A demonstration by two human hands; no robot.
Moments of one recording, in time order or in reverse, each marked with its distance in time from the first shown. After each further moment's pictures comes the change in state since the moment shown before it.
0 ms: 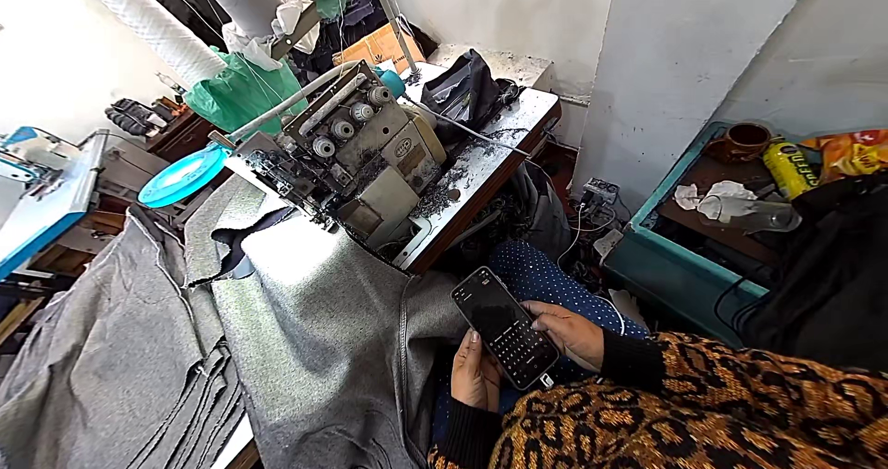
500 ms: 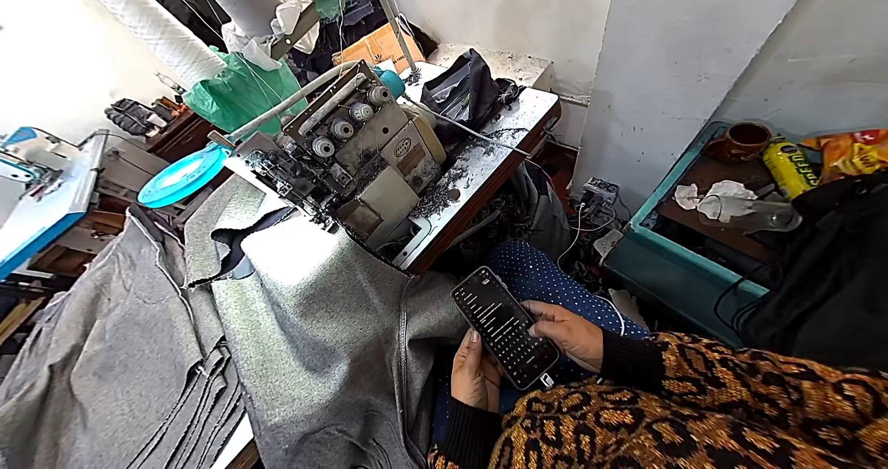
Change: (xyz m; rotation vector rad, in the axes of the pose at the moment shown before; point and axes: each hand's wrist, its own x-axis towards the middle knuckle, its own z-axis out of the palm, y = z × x) left_hand 0.000 0.000 -0.002 -0.008 -0.027 0.001; right_hand 0.002 0.003 -0.002 -0.048 -0.009 -0.021
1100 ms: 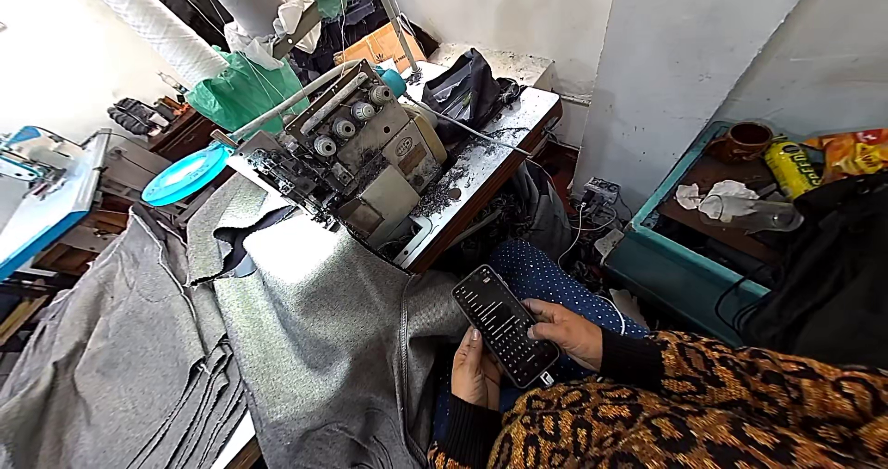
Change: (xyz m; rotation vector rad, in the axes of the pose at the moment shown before) left_hand -0.001 0.002 0.003 0.009 0.012 -0.005; right_hand -0.001 -0.005 0.003 -0.040 0.013 0.026
